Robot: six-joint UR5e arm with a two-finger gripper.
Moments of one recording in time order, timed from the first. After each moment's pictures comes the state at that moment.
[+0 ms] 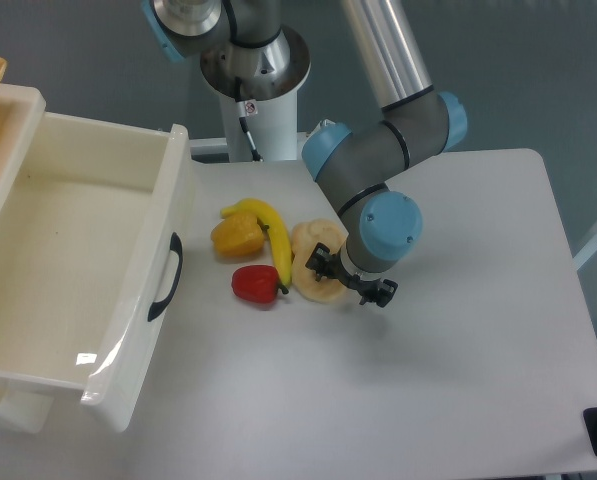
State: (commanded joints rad) arm 2.56 -2.05 -1.72 -1.13 1.53 1.01
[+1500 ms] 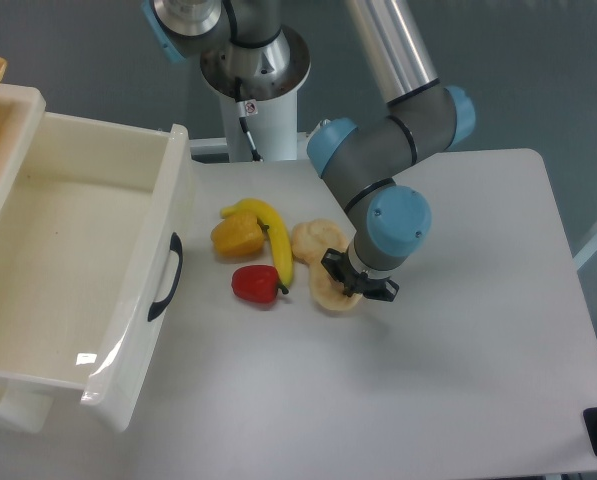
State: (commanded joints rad) arm 2.57 -2.04 -1.58 -1.24 1.54 1.04
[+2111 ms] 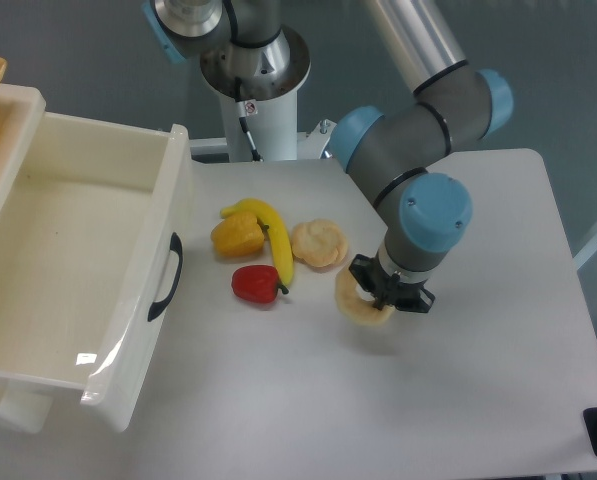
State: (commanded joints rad) arm 2.61 -2.06 -1.40 -1.30 1.54 1.26
